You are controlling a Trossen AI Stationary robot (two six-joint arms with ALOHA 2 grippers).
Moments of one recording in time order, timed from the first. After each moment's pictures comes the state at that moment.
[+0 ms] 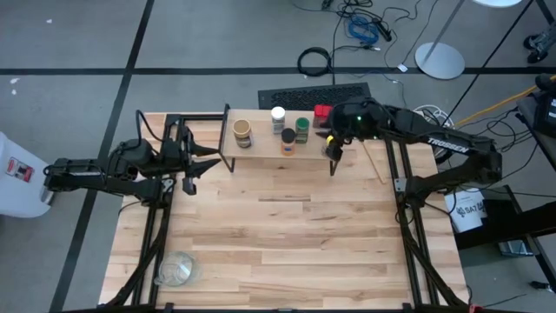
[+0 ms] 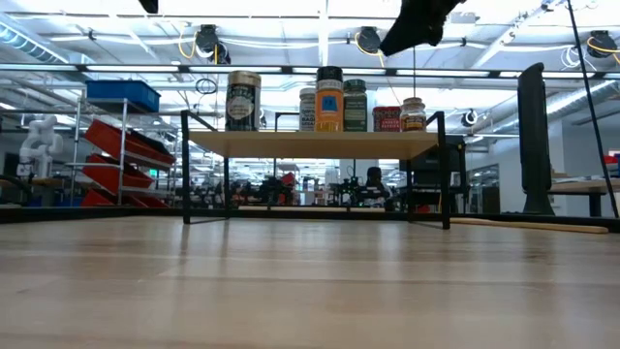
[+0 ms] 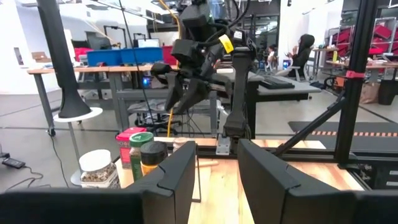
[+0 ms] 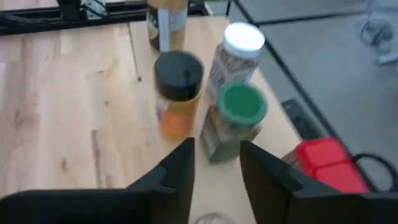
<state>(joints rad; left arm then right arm) 0.02 0.56 0.64 0.00 -0.11 0.07 -0.31 1.25 1.32 -0.71 0.11 -0.04</state>
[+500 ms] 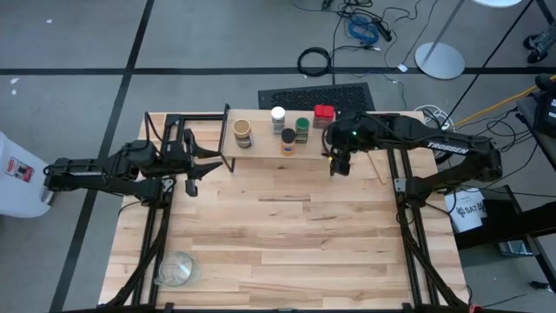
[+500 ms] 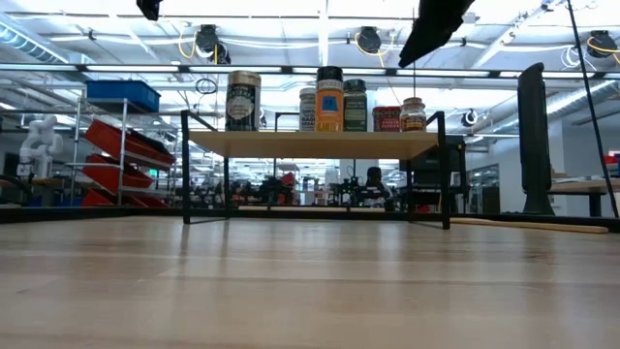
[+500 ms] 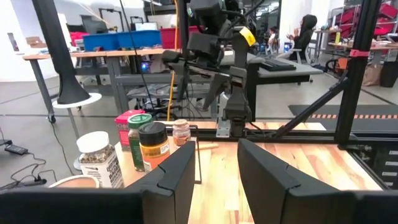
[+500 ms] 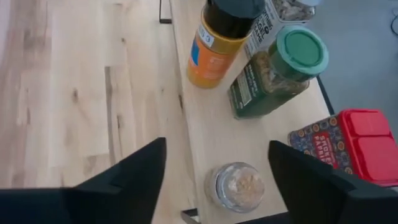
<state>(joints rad) 0.02 0.57 0.64 -0.06 -0.11 0.07 -0.23 1.26 1.32 -0.88 0.14 -0.14</state>
